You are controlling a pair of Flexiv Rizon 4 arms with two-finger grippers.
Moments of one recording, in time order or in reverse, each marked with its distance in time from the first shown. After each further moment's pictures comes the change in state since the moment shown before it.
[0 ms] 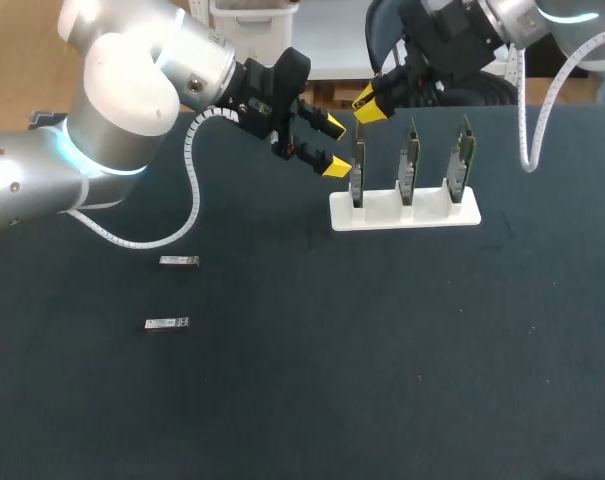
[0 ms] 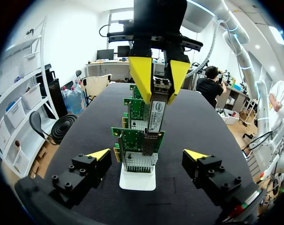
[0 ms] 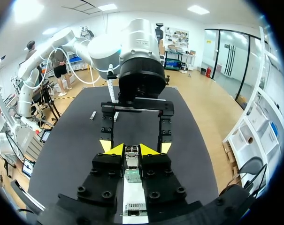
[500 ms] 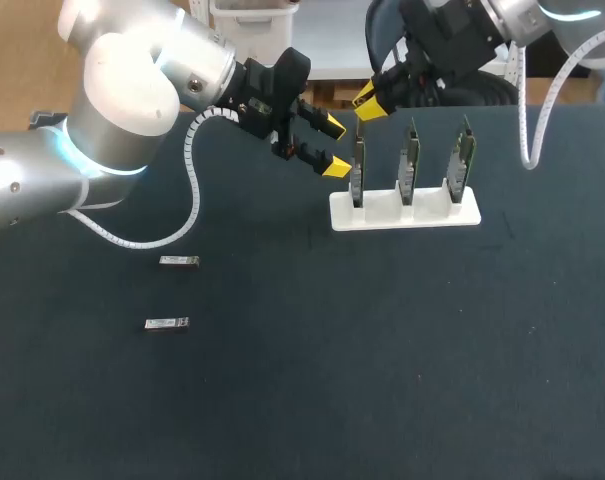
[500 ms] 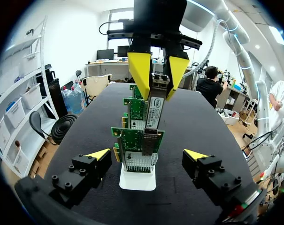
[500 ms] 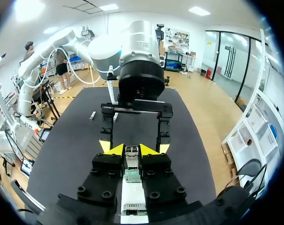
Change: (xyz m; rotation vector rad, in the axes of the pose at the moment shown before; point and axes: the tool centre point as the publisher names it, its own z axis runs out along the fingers) left arm 0.000 0.000 0.000 0.000 0.000 0.000; right arm -0.003 -0.002 -0.003 0.005 -0.005 -0.017
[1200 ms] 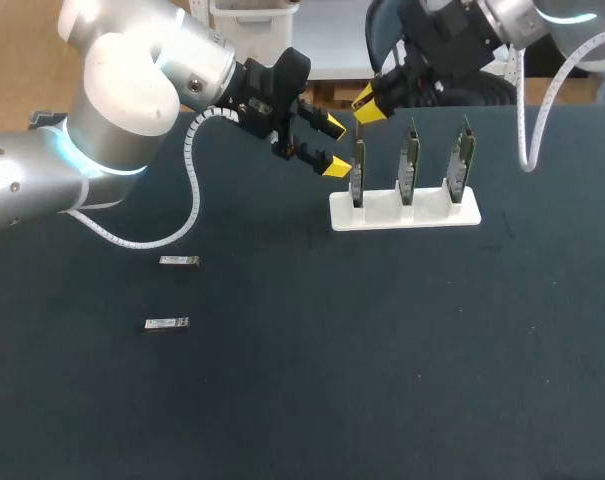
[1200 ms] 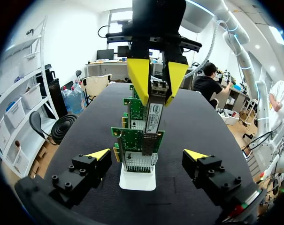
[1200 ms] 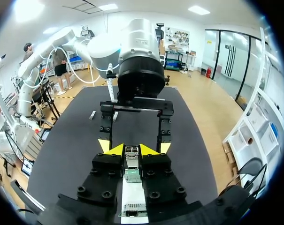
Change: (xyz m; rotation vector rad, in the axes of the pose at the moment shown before) left arm 0.000 0.000 0.000 0.000 0.000 0.000; right arm 0.004 0.000 0.005 -0.006 0.003 0.011
